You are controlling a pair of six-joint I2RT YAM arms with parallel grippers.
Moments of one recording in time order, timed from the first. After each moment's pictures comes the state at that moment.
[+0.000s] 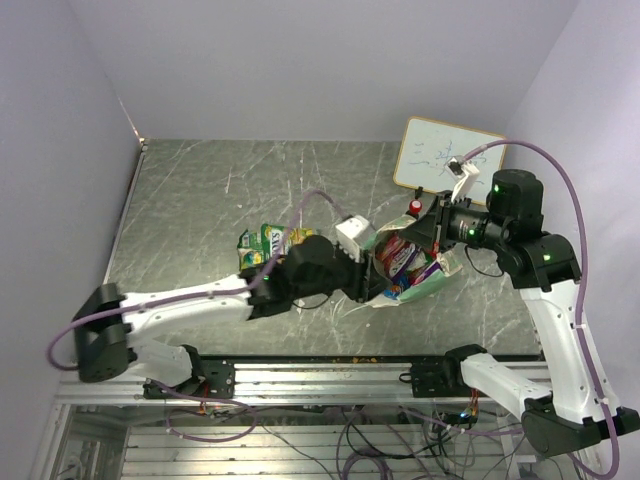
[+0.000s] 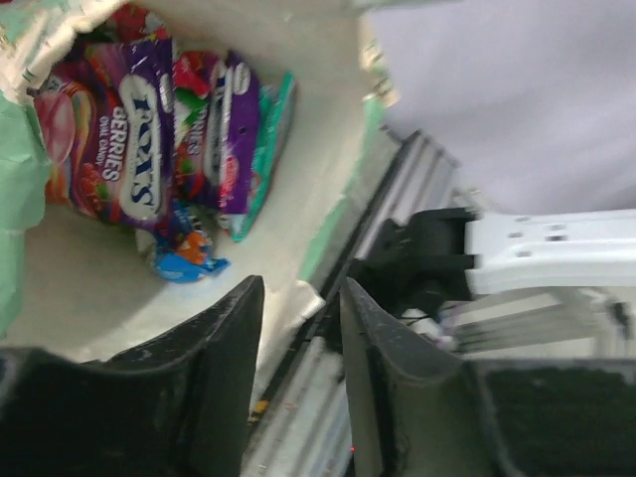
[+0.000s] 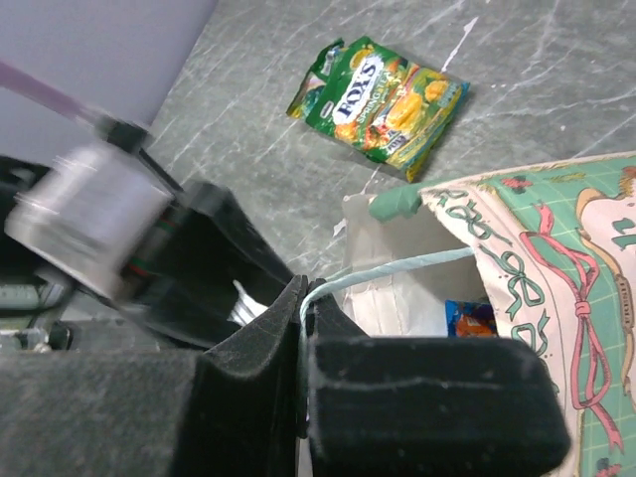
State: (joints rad) left arm -1.16 1.29 0.99 0.11 0.04 -0.54; right arm 0.26 0.97 1.35 -0.90 -0.63 0.24
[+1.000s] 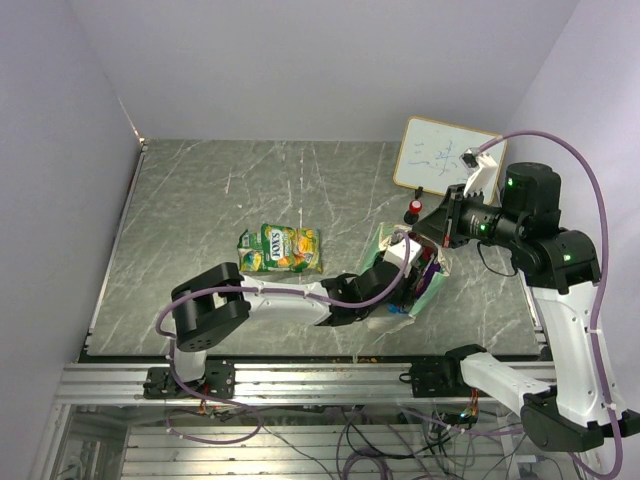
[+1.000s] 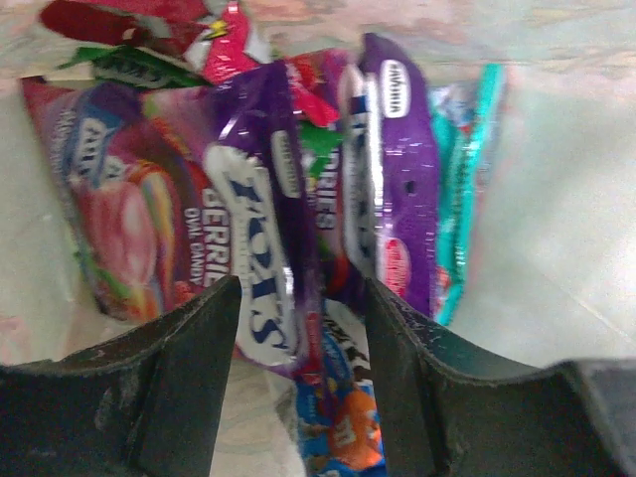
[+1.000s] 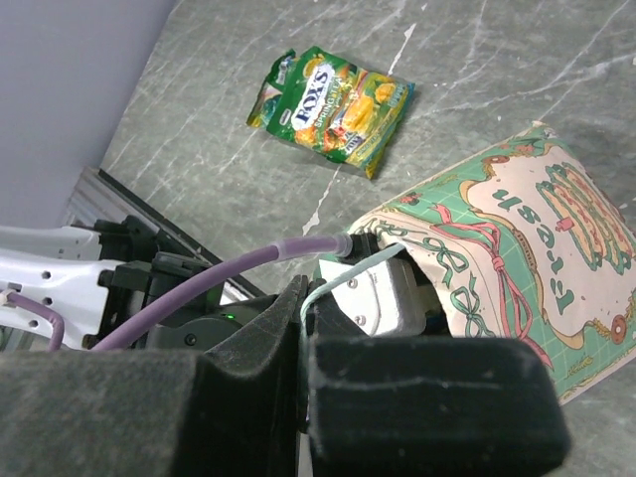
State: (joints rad) left arm -1.29 1.86 1.19 0.31 -0.41 -0.37; right arm 0.26 1.00 1.52 -1.05 -0.48 0.23
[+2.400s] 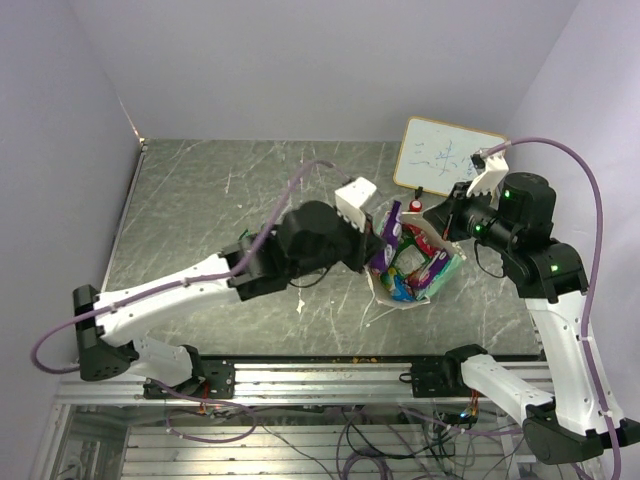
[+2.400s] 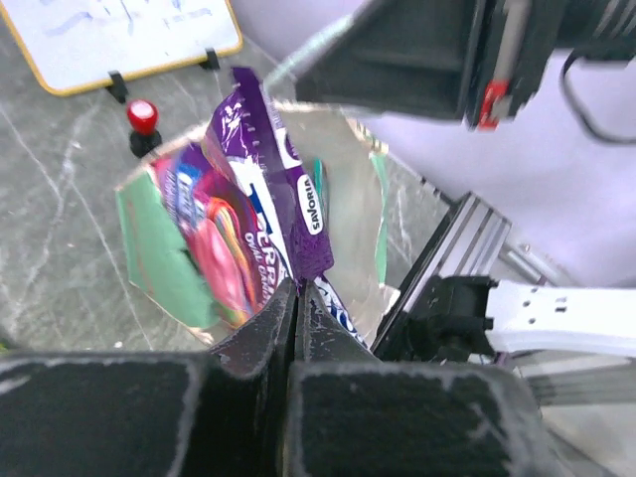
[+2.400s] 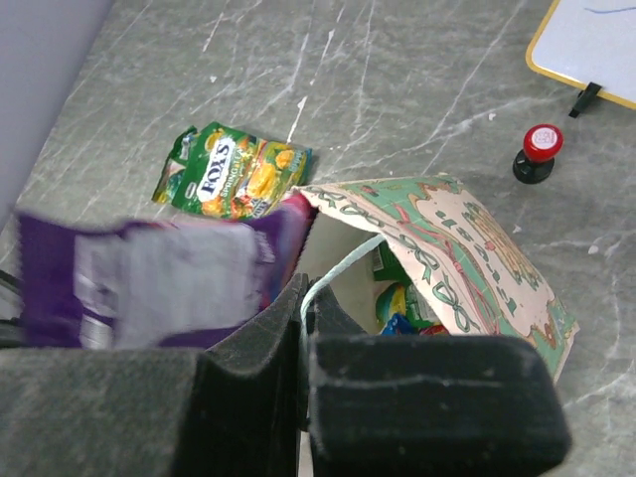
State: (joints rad) left arm -1.21 1.37 1.36 -0.22 -0.16 -0.35; right arm 0.26 0.93 1.35 -0.84 -0.25 0.22
